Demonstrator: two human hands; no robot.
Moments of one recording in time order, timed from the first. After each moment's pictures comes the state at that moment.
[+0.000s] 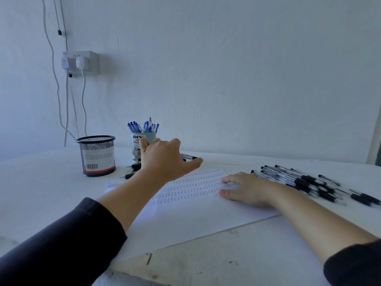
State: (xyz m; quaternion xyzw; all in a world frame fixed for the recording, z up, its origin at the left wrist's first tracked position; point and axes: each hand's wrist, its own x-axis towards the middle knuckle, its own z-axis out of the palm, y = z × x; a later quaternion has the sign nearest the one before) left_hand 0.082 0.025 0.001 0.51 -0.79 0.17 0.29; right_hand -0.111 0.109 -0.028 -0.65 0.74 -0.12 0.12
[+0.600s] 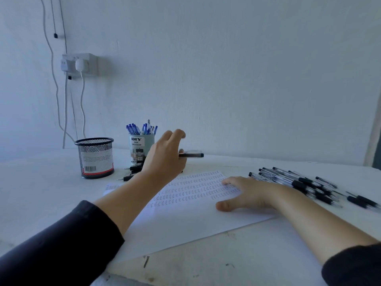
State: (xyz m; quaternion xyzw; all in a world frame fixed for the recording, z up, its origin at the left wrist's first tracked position) left_hand 0.082 0.025 0.000 0.35 -0.82 0.08 0.45; right_hand -0.113 0.122 -0.021 -0.66 0.73 -0.10 0.16
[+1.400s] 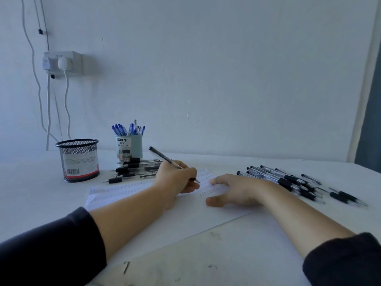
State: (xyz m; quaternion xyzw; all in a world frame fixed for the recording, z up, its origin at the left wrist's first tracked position) left_hand 0.042 0.059 -0.021 0.41 -0.61 -0.51 0.45; right_hand -0.113 0.127 -0.014 -0.63 0.74 -0.13 0.19
